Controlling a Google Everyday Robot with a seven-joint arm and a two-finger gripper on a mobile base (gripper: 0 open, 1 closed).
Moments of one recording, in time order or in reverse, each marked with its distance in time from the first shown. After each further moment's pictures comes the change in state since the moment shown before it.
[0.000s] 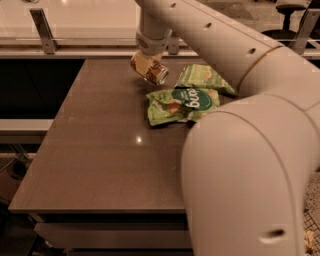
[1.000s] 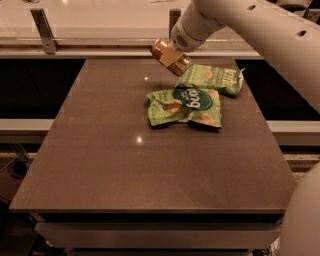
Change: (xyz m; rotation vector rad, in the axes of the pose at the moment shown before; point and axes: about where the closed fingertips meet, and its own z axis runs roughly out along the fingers) arm 0.049 -0.043 -0.064 0.064 -0.277 -0.067
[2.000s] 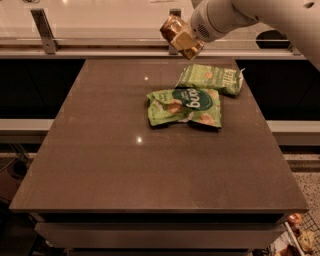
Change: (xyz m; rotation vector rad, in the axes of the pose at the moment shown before) arm -0.011 -0.022 -0.068 0.113 -0.210 -0.079
